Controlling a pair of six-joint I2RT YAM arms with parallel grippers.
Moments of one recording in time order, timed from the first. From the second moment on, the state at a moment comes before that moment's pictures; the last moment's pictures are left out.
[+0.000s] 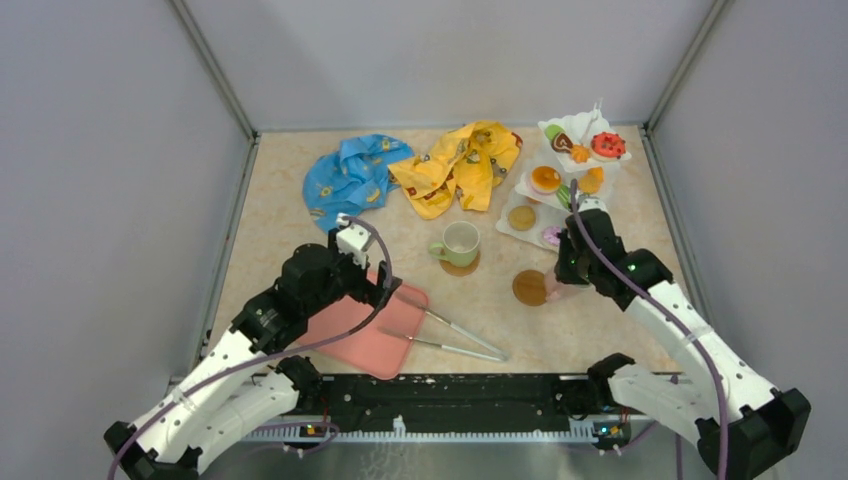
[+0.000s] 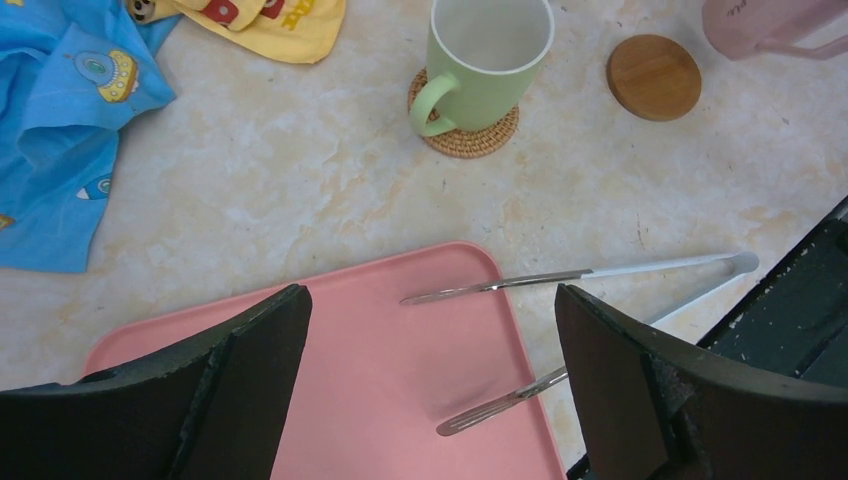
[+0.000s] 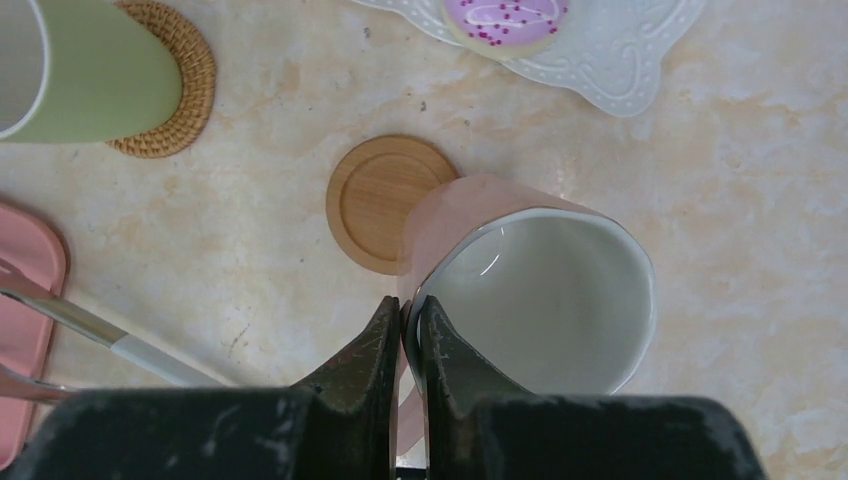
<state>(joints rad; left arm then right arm) -0.67 0.68 0.70 -0.44 0.06 -0.08 0.44 0.90 0.86 -0.83 0.23 0.42</state>
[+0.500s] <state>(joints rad) -0.67 0.58 0.70 -0.44 -0.08 -0.08 0.53 1.08 0.99 -0.84 0.14 0.23</state>
